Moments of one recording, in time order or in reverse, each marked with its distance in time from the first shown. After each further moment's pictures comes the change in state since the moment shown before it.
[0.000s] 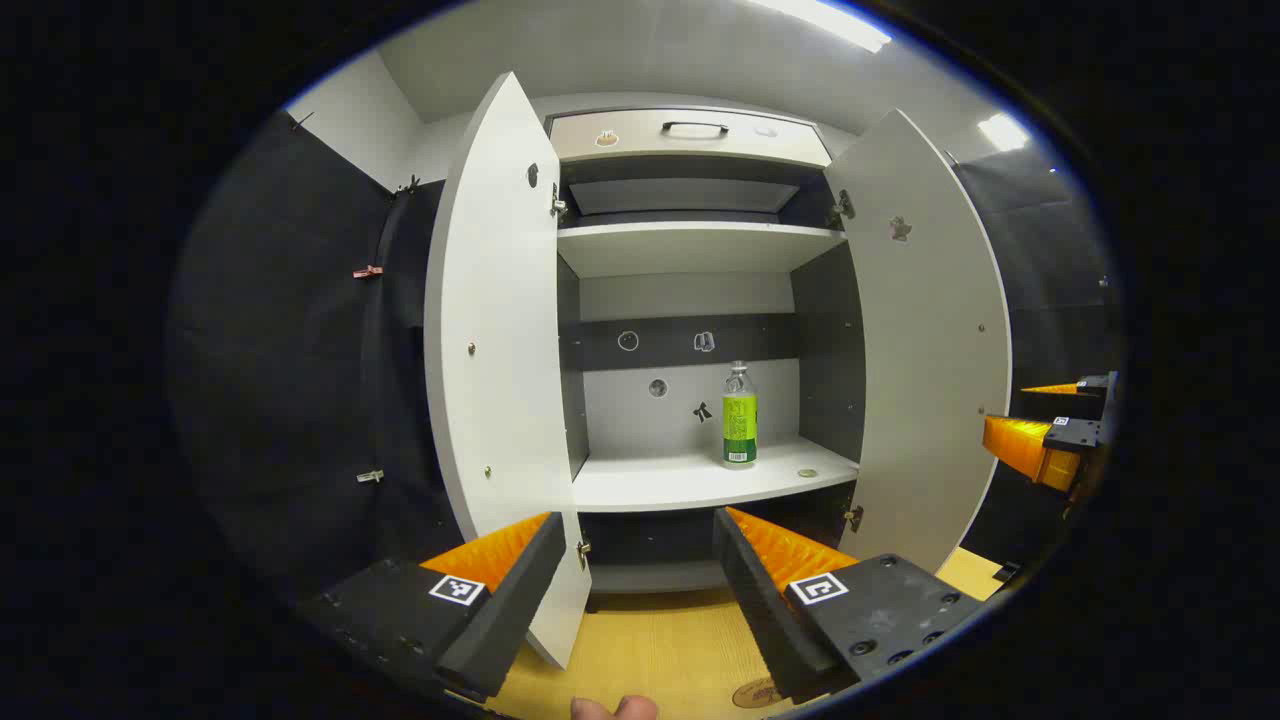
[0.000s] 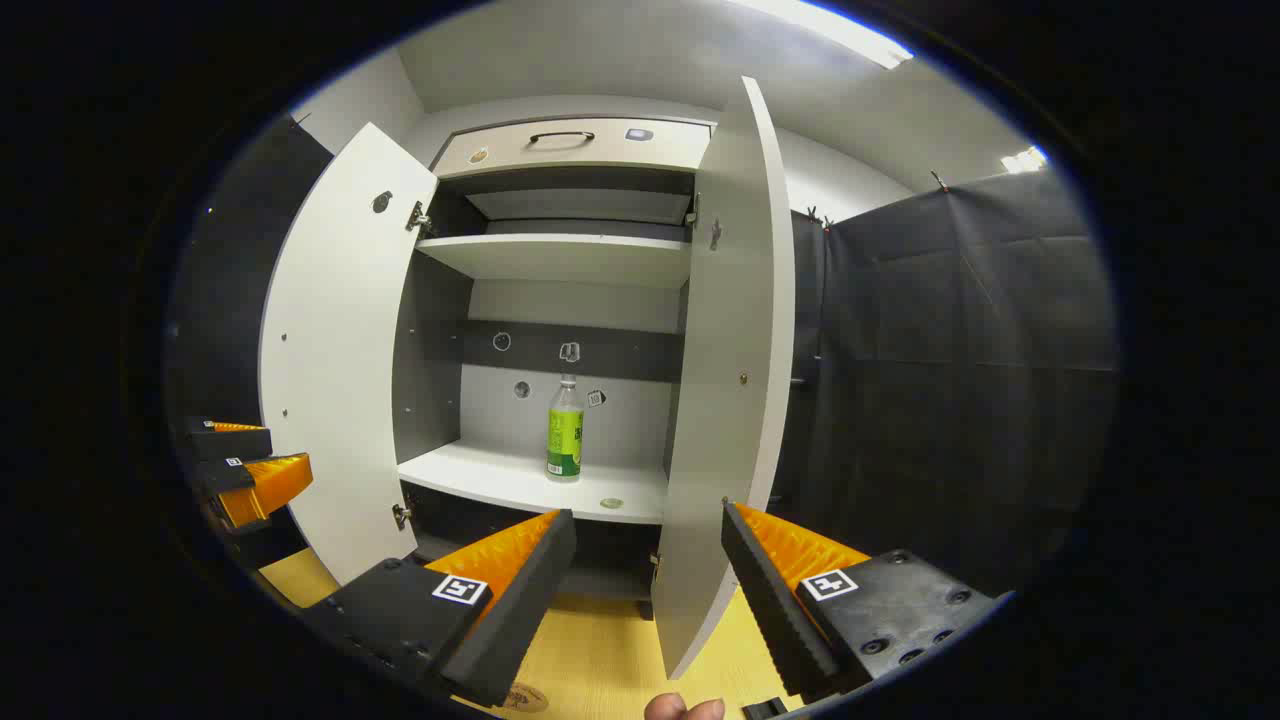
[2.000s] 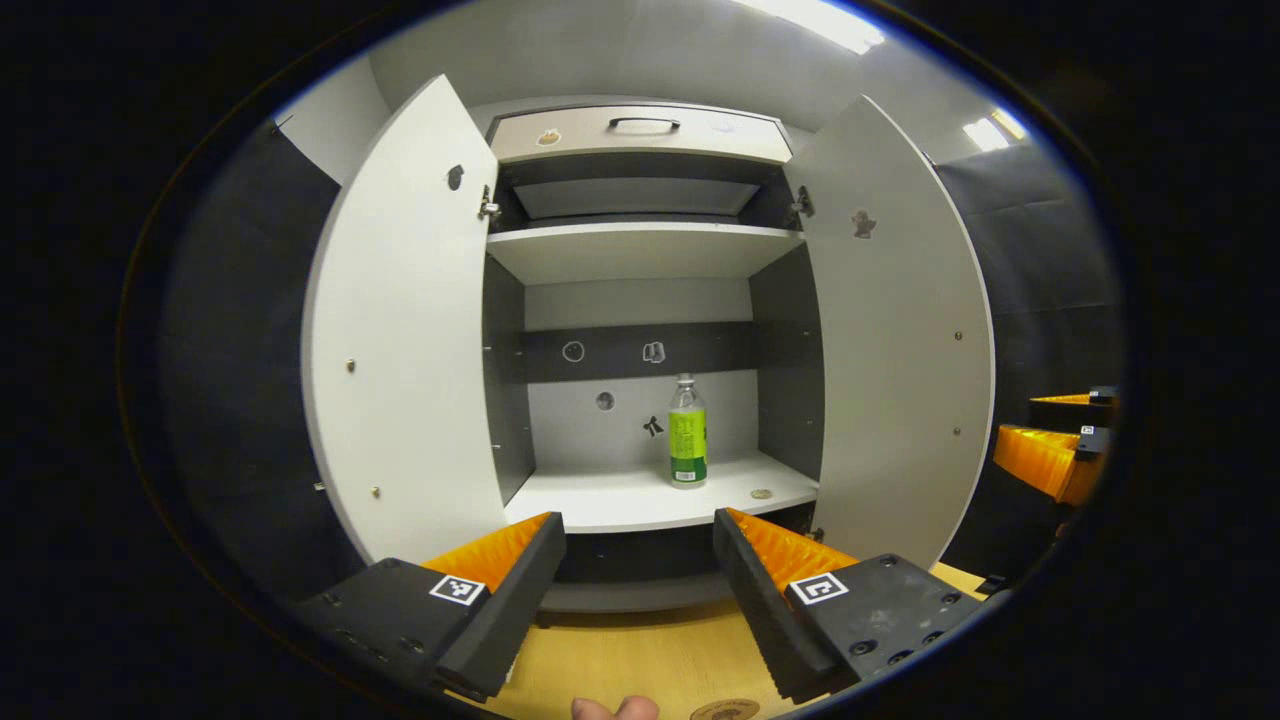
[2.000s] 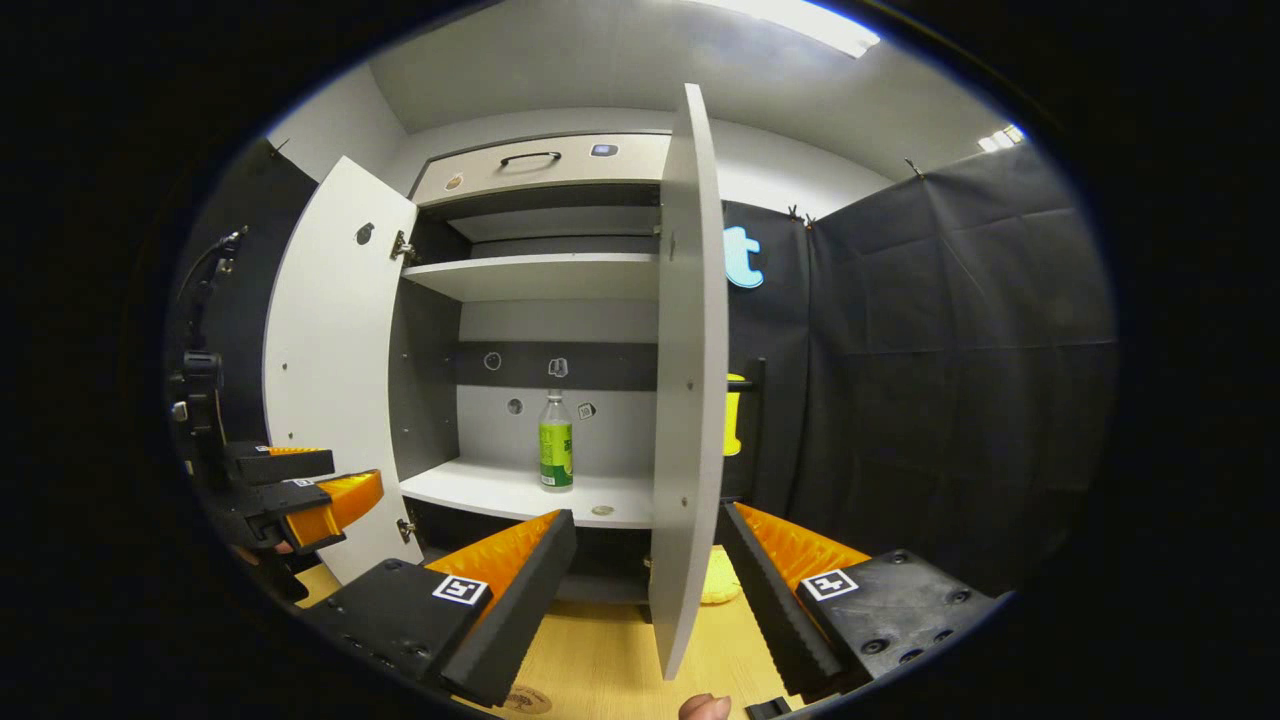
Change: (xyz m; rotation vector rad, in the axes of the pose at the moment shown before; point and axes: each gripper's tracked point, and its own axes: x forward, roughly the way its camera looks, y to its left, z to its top) left arm 0.051 -0.084 0.021 0.006 -0.041 -0.109; right arm -0.017 -0.044 0.006 0.077 -0.029 0.000
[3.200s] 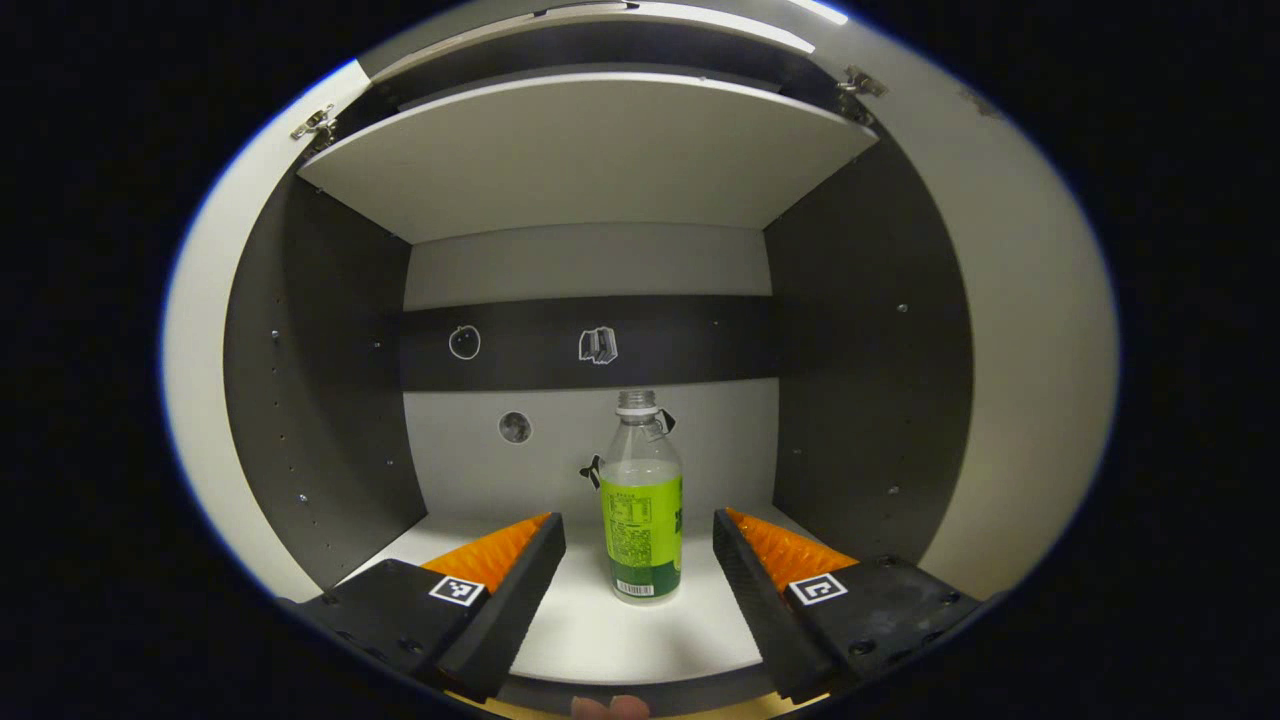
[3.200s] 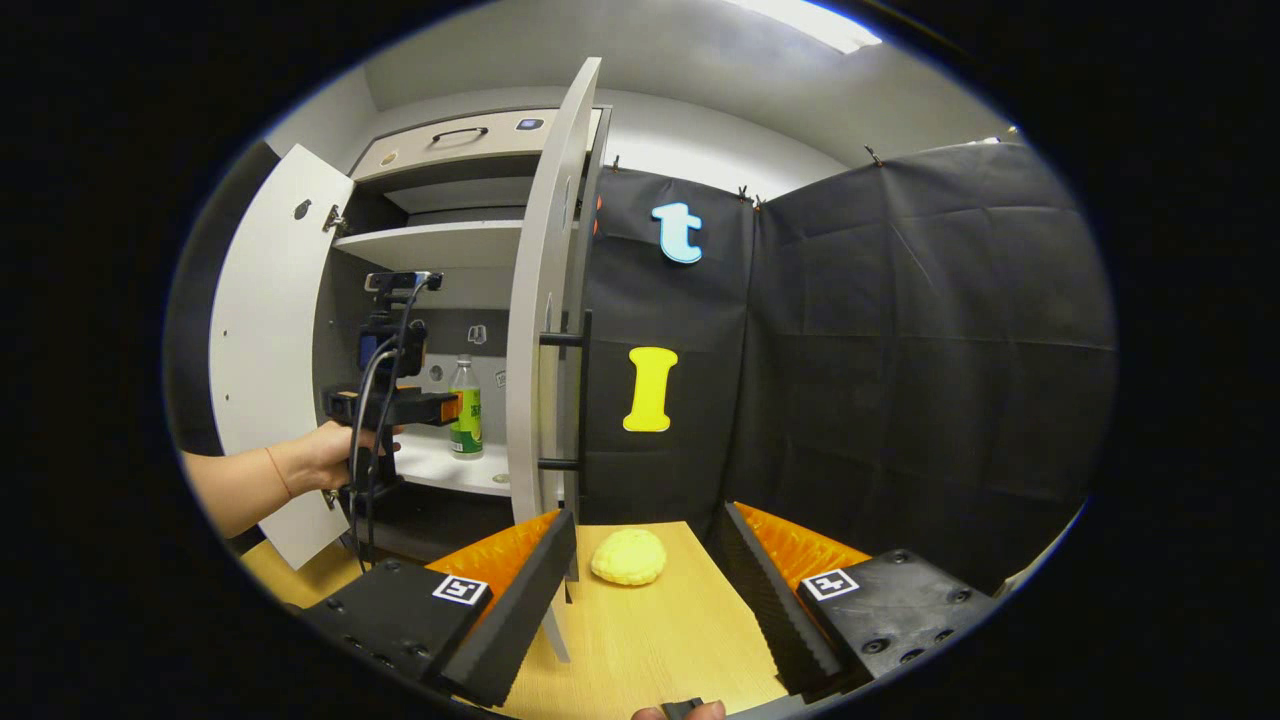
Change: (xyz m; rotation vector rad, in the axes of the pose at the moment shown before) left arm 0.310 -0.042 -0.003 -0.005 0.021 0.013; right arm 0.005 -0.109 -0.024 -0.055 0.064 -0.144
